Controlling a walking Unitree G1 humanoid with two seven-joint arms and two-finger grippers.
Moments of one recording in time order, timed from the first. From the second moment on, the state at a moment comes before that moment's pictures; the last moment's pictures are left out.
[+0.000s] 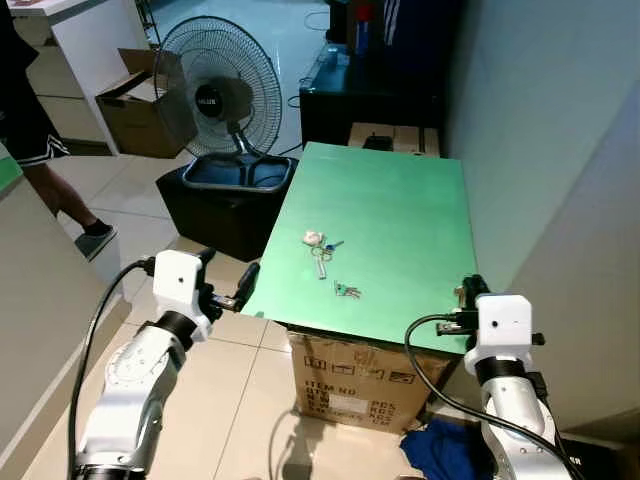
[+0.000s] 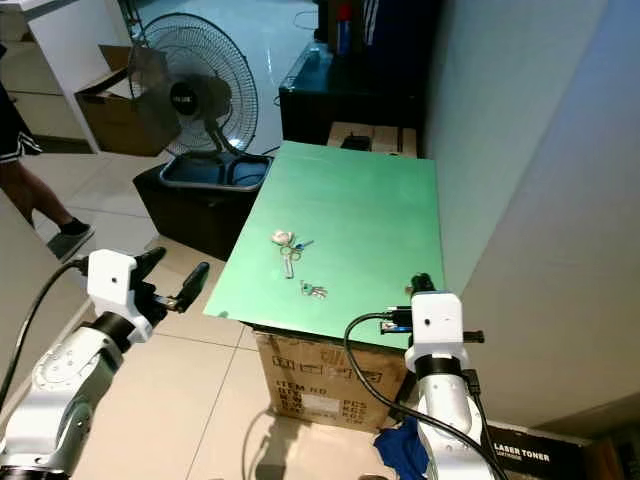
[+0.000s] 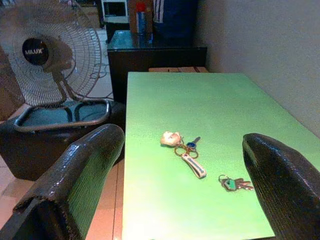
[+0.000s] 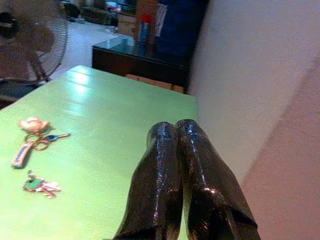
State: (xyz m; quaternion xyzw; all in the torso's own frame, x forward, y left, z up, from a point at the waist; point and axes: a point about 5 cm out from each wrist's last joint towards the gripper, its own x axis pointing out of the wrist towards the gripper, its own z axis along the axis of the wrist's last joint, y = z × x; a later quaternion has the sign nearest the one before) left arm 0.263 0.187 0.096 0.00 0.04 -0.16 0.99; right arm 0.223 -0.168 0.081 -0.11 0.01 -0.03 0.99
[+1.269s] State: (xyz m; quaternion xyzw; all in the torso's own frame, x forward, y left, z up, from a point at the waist) left arm 0.270 0.188 0.082 0.05 0.09 -0.16 0.98; right arm 0.219 -0.150 0.061 -0.10 0.05 0.01 0.99
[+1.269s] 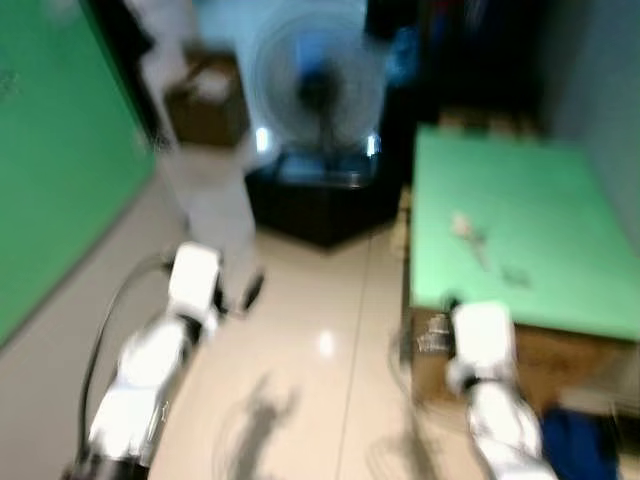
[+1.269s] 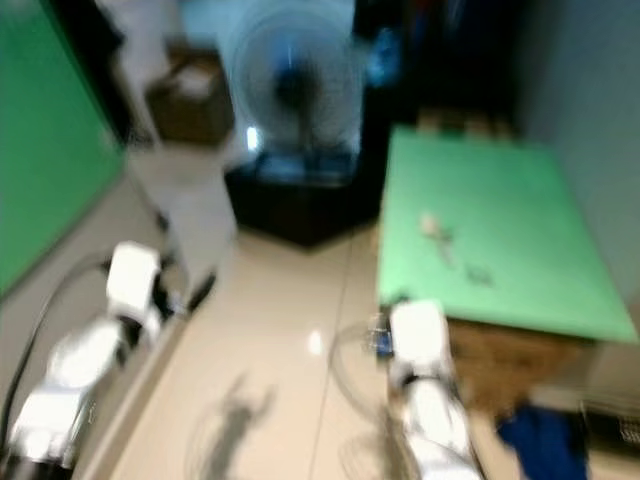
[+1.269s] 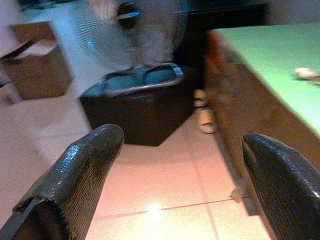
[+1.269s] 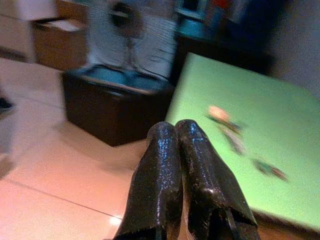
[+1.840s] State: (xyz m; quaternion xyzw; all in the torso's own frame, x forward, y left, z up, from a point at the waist) left arm 0.271 0.186 0.076 0.05 0.08 -0.10 0.99; right arm 0.248 -0.153 0.067 -0.13 0.04 0.03 0.99
